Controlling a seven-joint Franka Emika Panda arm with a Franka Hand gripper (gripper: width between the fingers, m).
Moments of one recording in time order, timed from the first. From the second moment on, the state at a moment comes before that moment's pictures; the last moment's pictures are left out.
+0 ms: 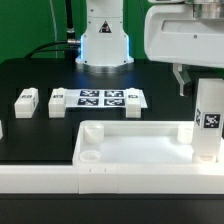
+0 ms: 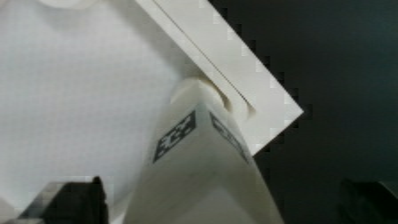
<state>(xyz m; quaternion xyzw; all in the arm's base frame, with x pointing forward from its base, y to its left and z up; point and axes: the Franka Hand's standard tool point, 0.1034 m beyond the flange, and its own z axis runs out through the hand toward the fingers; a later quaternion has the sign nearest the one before) 0.650 0.109 0.115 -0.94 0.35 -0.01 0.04</state>
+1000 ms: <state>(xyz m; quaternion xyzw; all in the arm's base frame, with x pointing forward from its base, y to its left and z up) 0.650 0.108 0.115 -0.95 0.31 -0.02 0.03</state>
